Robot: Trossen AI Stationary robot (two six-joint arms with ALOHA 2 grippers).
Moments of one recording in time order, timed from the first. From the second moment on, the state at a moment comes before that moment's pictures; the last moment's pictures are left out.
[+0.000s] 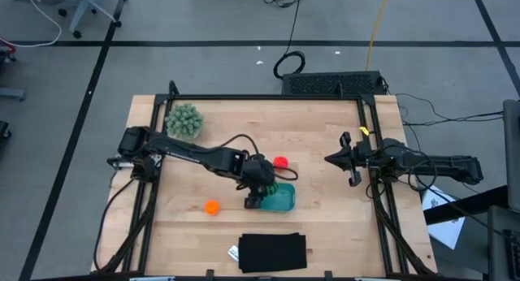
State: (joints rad) left arm -0.15 1.86 1.47 -0.61 0.00 -0.11; right arm -0.11 0.20 0.02 0.31 -0.18 0.14
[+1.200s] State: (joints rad) left arm -0.29 1.96 1.47 -0.56 -0.23 -0.70; right arm -0.11 0.20 0.02 0.30 -0.18 0.14
